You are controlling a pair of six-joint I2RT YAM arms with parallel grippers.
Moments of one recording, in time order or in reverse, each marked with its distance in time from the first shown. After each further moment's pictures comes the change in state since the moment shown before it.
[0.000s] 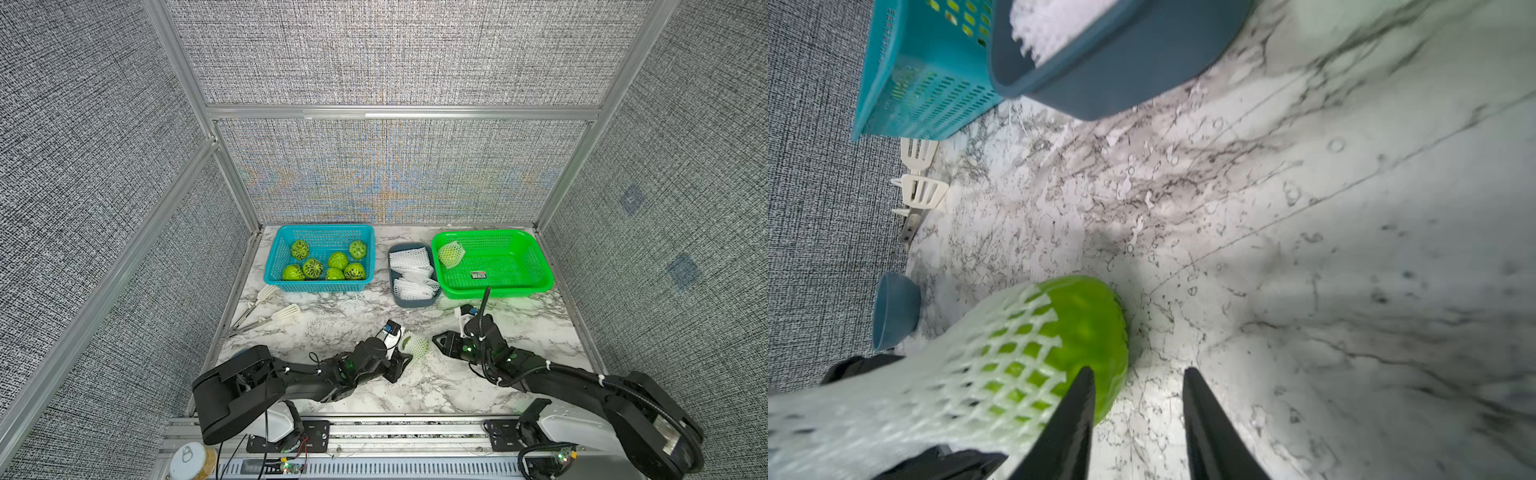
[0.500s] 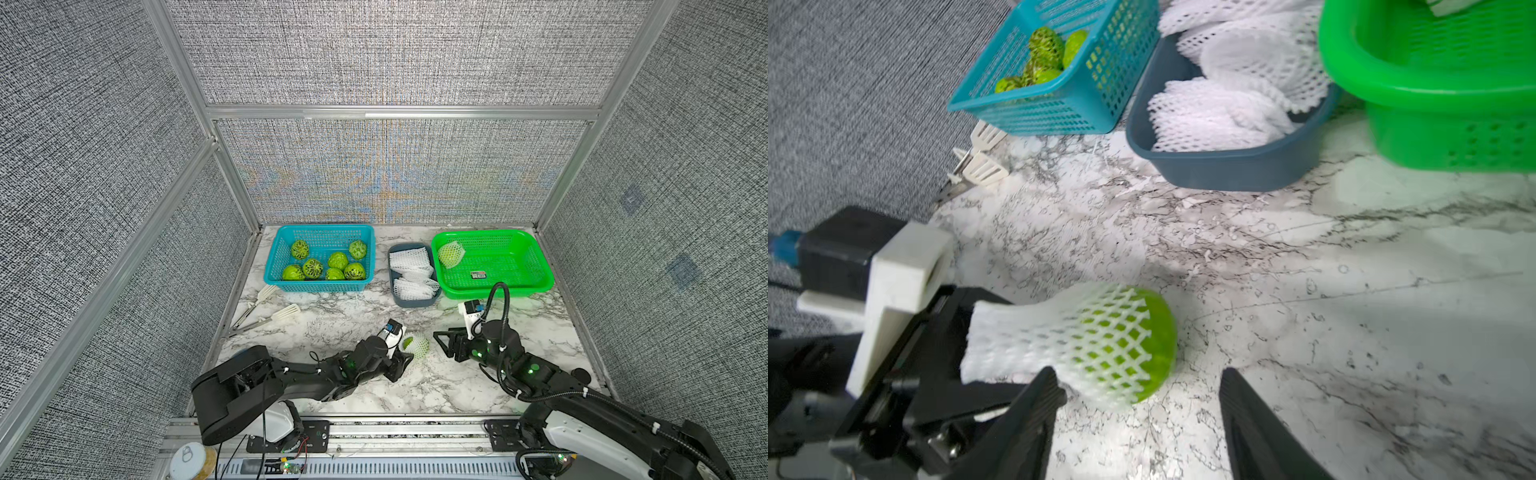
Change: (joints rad) left arm 0.000 0.002 0.021 -0.017 -0.004 0.024; right arm 0.093 -0.288 0.014 -0.134 0.065 -0.327
